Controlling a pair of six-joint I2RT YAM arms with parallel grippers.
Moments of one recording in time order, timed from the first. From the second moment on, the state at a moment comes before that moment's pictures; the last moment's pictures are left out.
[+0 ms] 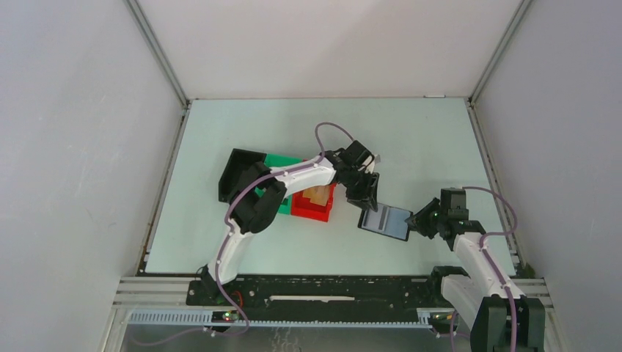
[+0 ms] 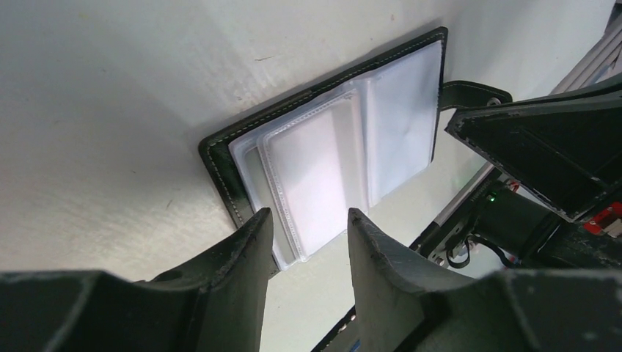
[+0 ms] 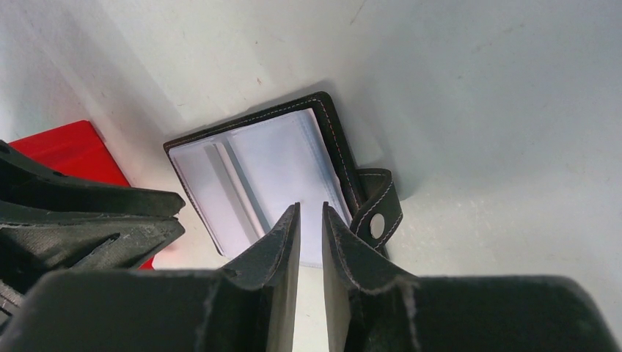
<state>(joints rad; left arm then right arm) -0.86 2.21 1.68 -0.51 0.46 -0.57 -0.04 0.89 0.37 -0.42 -0.20 0.85</state>
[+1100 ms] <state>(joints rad) -0.87 2.26 1.75 -0.54 0.49 -0.56 -0.04 0.91 0.36 -0.40 -0.20 0.85</state>
